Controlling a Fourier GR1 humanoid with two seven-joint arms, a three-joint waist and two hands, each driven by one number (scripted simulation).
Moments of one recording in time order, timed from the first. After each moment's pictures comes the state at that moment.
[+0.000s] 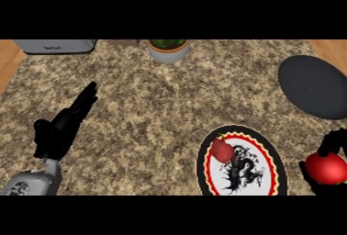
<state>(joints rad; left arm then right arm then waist) -0.13 0.30 -0.10 -1.60 0.04 -0.03 0.19 0.20 -0.70 0.10 -2.08 0.49 -0.21 0.19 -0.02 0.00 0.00</state>
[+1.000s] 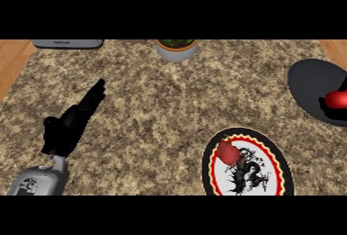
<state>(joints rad) -0.16 0.25 -0.10 -1.60 0.00 -0.06 0.21 -0.41 -0.62 -0.17 -0.90 0.39 -0.29 -0.39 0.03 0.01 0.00</state>
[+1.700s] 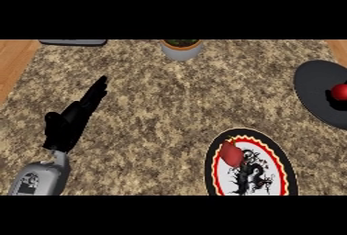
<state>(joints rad) -0.19 0.24 -0.08 -1.58 -0.01 -0.09 0.21 -0.72 -0.67 -0.28 -0.29 0.43 -0.38 -0.71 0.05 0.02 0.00</state>
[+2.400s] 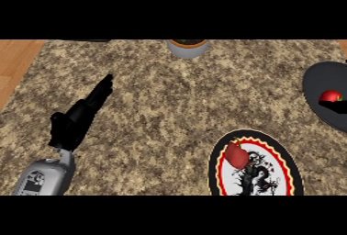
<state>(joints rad) -0.21 0.22 -0.10 -1.58 -0.02 -0.10 0.20 -0.80 -0.70 -0.31 -0.12 0.42 -0.17 -0.57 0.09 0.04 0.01</state>
